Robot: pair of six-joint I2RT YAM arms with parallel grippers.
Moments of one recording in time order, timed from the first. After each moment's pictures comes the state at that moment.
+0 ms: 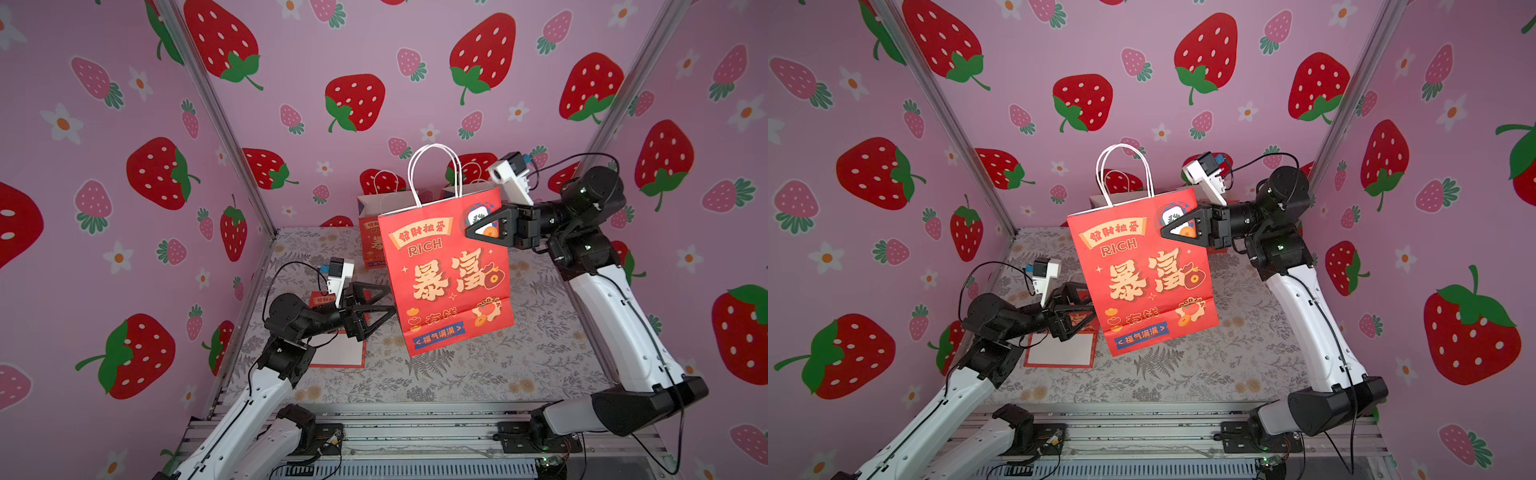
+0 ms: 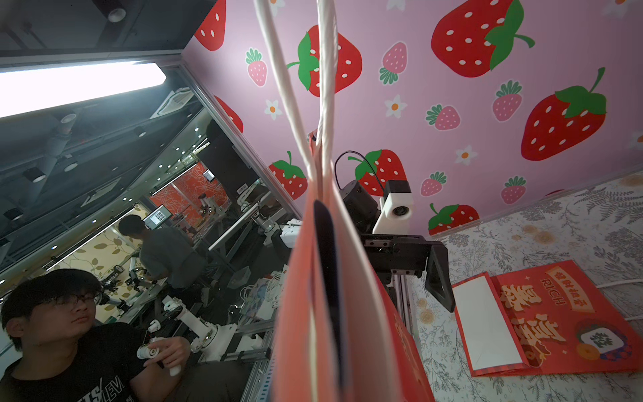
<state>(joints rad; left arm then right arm) -0.37 0.82 0.68 0.41 0.95 -0.75 0.38 1.44 1.78 0.06 -1.47 0.98</state>
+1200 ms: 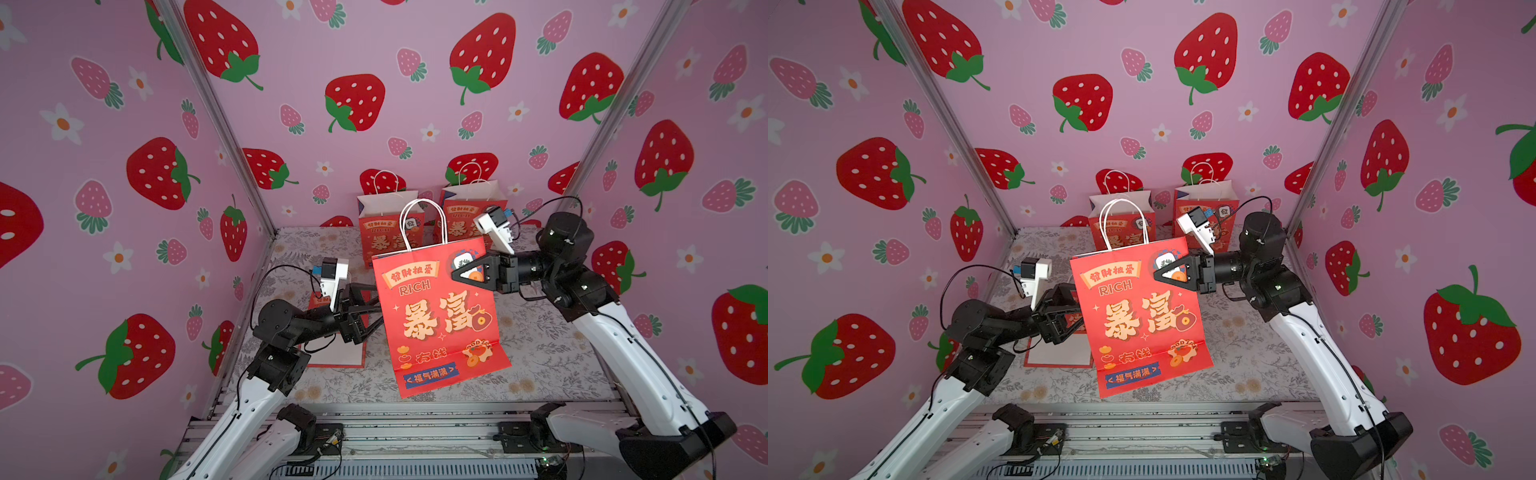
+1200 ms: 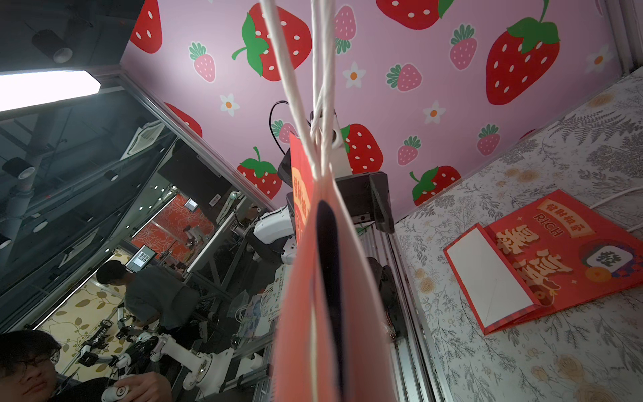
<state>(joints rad) -0.42 0.75 0.74 0.34 0.87 -0.77 0.45 1.19 1.39 -0.26 -1.26 0.67</state>
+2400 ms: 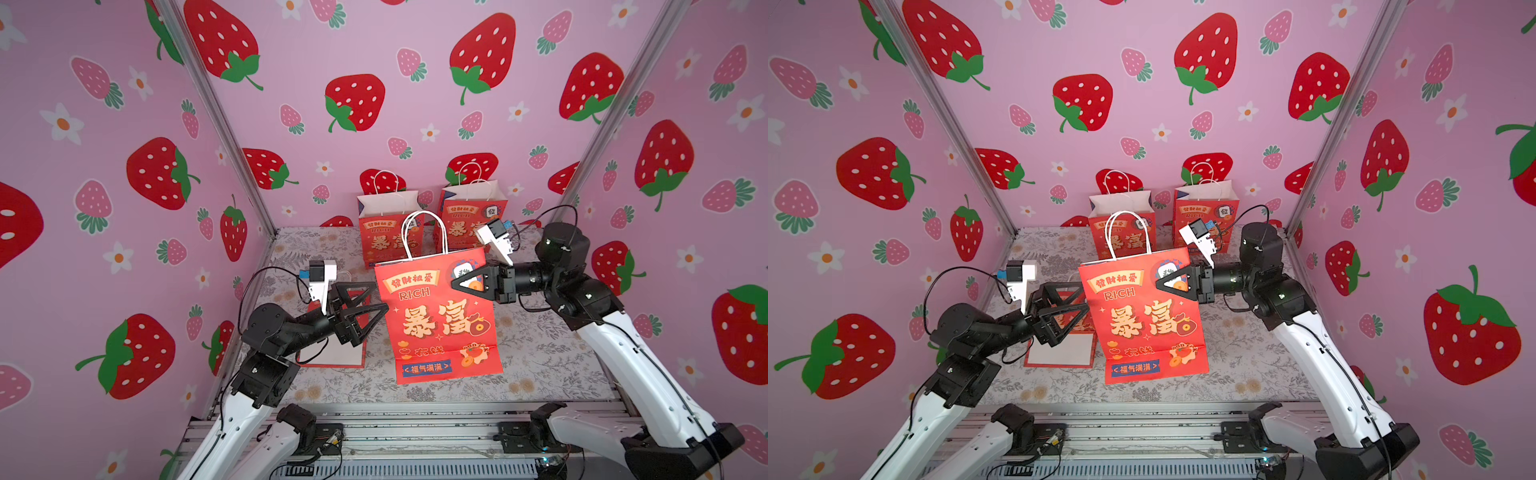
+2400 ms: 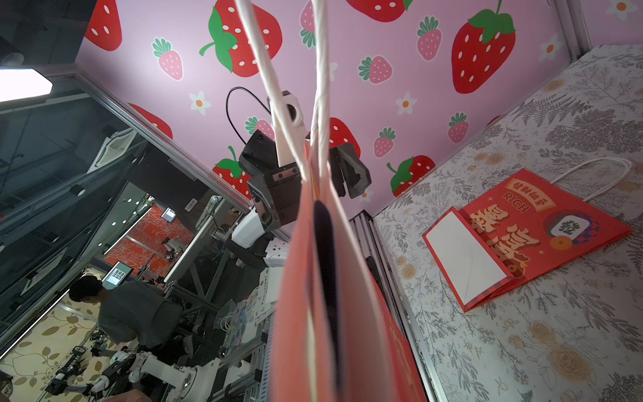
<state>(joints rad) -0.42 0.69 0.80 0.09 0.72 -0.64 0.46 1.14 1.34 -0.40 -1.19 0.57</state>
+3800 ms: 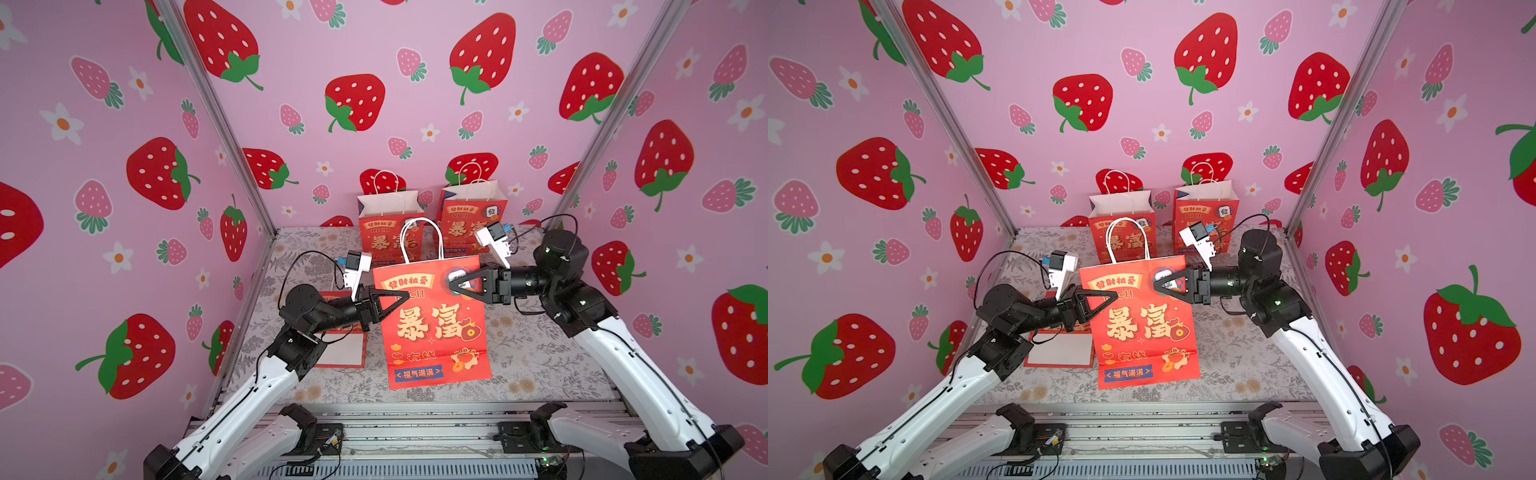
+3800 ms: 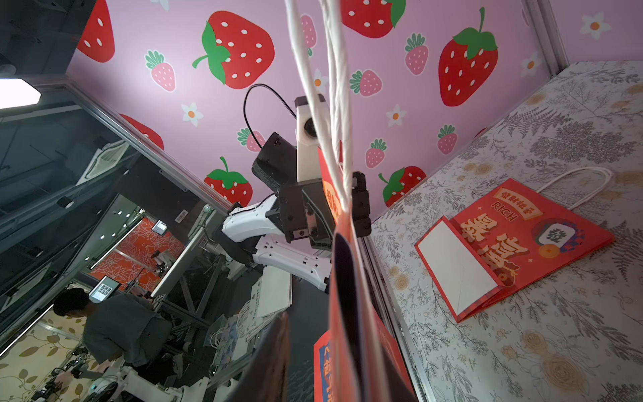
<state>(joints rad) -0.51 0.91 0.78 0.36 0.84 -0.75 0.46 1.12 1.28 -0.27 -1.12 0.63</state>
